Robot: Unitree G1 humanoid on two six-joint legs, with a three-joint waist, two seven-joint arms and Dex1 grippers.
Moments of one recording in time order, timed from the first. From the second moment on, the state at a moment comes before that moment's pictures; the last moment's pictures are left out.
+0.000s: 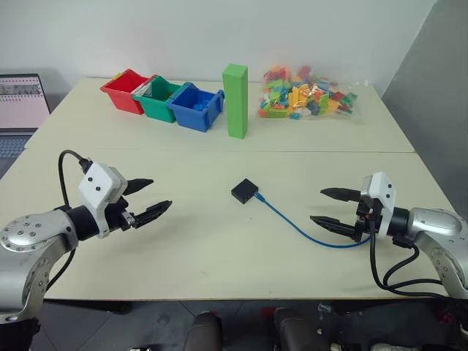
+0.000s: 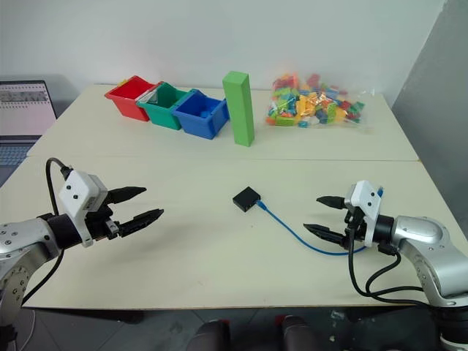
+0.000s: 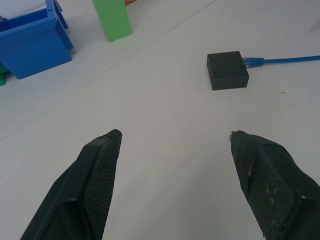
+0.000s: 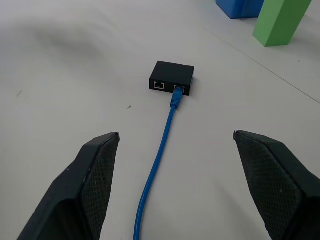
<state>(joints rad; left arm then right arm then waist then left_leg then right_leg) -0.01 0.89 0.35 -0.36 -0.51 0.53 -0.82 -0.17 -0.77 -0.08 -0.32 0.49 0.44 0.96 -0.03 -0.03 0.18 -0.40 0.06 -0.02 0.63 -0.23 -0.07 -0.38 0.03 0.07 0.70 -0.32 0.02</state>
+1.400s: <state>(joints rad) -0.11 0.90 0.12 -0.39 -0.53 0.50 -1.03 -0.49 -0.21 0.29 0.15 0.07 0.42 0.47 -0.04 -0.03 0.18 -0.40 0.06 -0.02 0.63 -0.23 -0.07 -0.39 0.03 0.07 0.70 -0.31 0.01</state>
